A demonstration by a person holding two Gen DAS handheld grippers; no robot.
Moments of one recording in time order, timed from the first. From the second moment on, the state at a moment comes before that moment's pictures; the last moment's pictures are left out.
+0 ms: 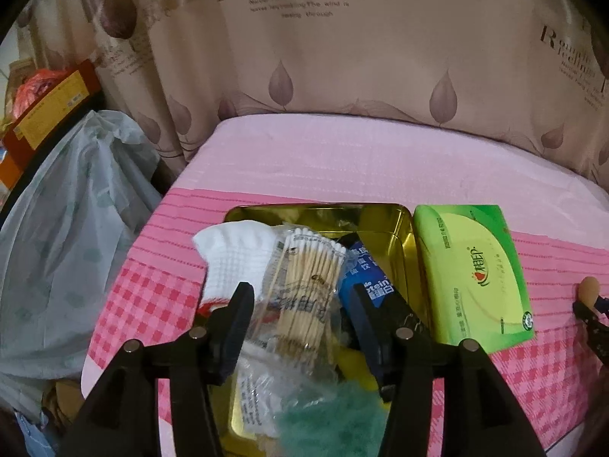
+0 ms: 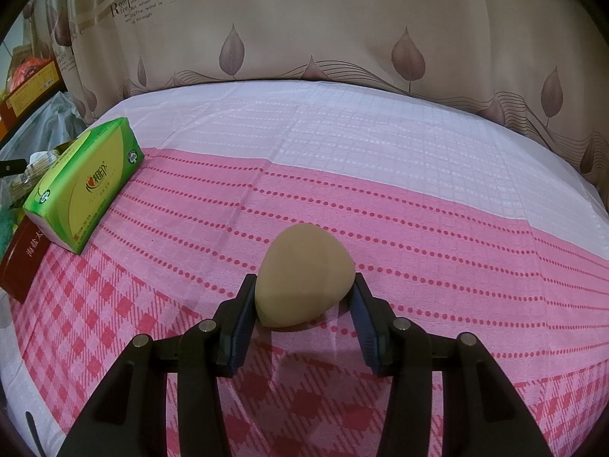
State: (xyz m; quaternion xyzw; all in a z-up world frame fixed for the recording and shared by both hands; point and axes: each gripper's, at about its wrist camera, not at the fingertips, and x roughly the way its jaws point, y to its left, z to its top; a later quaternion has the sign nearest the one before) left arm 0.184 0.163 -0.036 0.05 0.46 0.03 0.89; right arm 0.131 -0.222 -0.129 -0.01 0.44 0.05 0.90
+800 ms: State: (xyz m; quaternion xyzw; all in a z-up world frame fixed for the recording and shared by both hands) left arm 0.105 0.194 -0.041 0.04 0.41 0.03 0.91; right arm 0.128 -0.227 -0.129 -0.03 0.44 0.04 0.90
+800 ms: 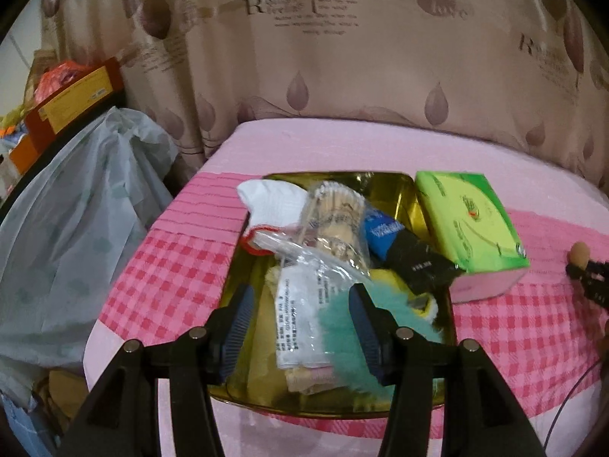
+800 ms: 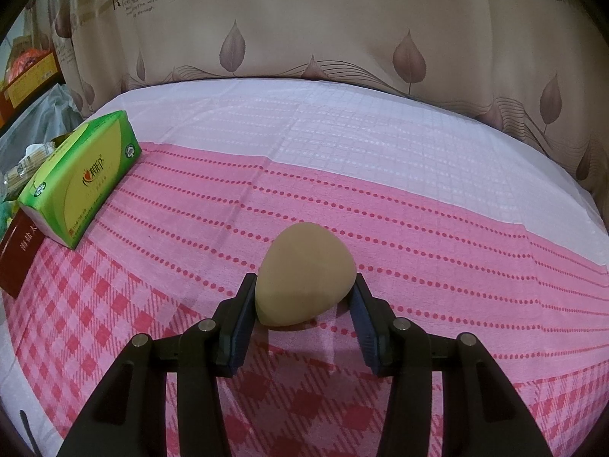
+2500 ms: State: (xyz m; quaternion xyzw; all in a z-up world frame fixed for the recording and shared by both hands) left arm 0.095 0.224 -0.038 0.01 0.40 0.10 0.91; right arm 0.101 -0.069 -0.041 -0.06 0.40 0.13 0.91
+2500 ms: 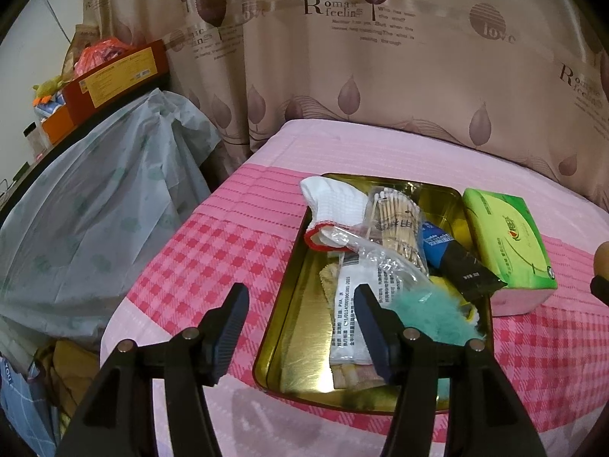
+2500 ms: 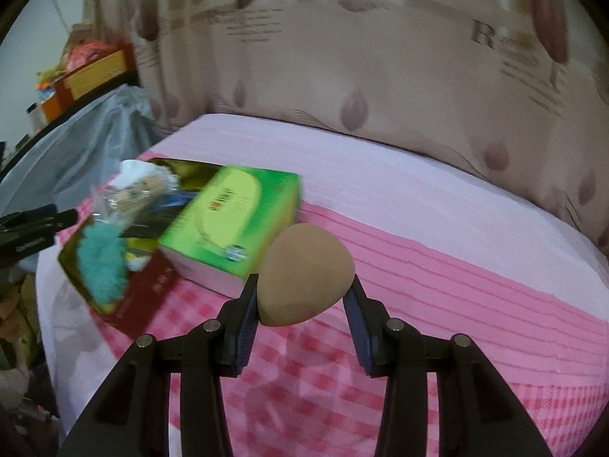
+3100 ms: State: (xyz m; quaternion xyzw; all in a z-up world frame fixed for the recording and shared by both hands) left arm 0.096 0.237 -0.037 -0.01 0.40 0.13 0.91; right arm 0.111 0.047 -0.033 -0.10 0.39 0.22 0.89
